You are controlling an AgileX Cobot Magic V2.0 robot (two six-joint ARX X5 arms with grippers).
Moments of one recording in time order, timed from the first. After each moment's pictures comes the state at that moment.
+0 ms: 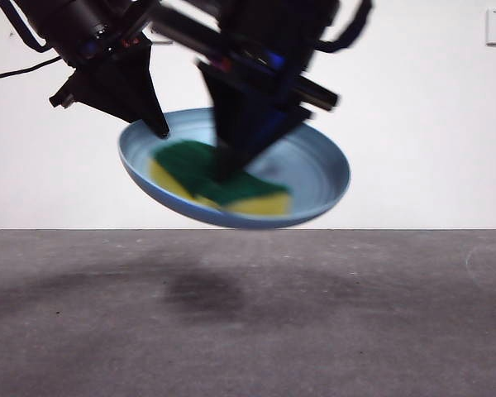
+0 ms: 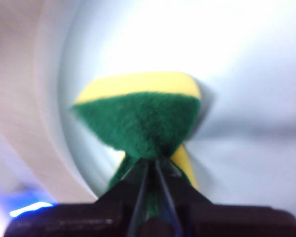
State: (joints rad) left arm -0.37 1.54 1.31 -0.72 0.43 0.03; right arm 0.88 1.61 1.25 -0.72 0.07 0.08
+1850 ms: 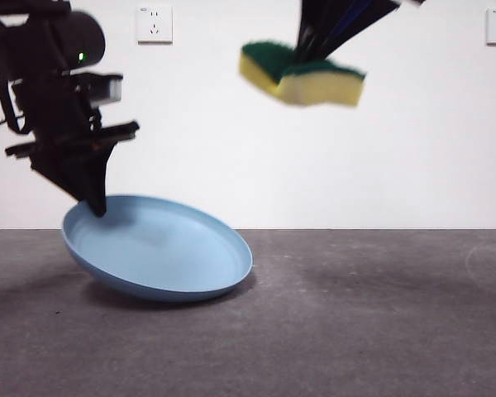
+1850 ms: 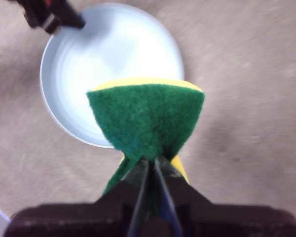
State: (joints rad) left arm -0.25 1.74 1.31 -0.65 0.10 0.07; right arm 0.79 1.31 1.24 -0.71 0.13 0.09
